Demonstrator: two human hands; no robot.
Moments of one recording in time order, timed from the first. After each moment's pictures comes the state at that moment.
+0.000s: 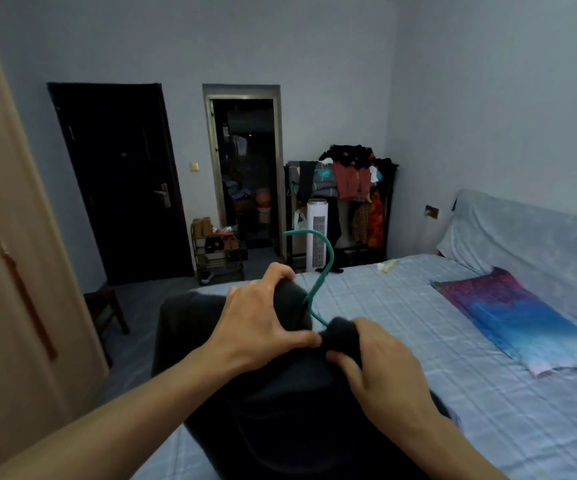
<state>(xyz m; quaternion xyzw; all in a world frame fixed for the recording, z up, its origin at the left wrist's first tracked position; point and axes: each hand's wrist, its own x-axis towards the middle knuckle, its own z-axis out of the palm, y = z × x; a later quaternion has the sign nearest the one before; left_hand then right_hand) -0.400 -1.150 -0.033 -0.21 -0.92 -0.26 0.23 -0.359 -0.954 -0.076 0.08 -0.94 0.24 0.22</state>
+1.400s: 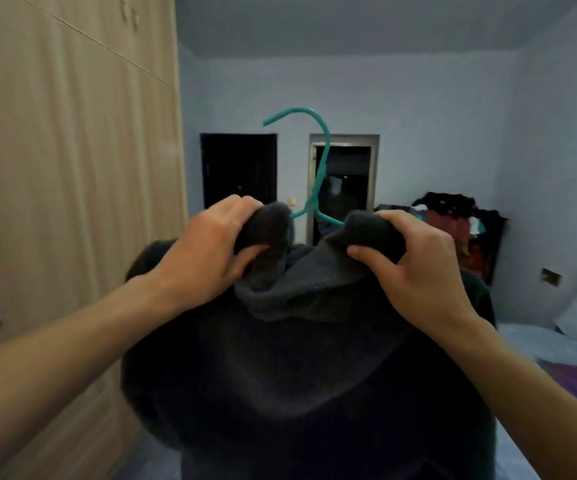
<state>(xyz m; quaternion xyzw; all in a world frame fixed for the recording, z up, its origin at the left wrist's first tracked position) -0.216 -1.226 0.103 -0.19 -0.86 -0.06 0.46 -0.292 -0.972 0.083 0.35 -0.75 0.39 0.41</state>
